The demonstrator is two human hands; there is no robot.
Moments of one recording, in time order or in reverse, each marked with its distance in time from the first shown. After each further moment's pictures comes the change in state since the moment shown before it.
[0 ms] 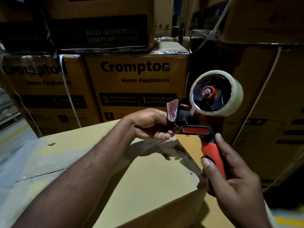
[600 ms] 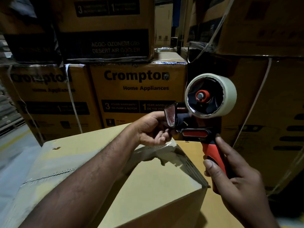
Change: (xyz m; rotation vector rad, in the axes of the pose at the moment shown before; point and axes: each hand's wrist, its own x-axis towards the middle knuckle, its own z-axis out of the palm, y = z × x) left_hand -0.001 -0.007 0.014 -0.113 0.120 0.003; right_hand 0.004 -0.001 -0.014 -0.036 -0.016 -0.108
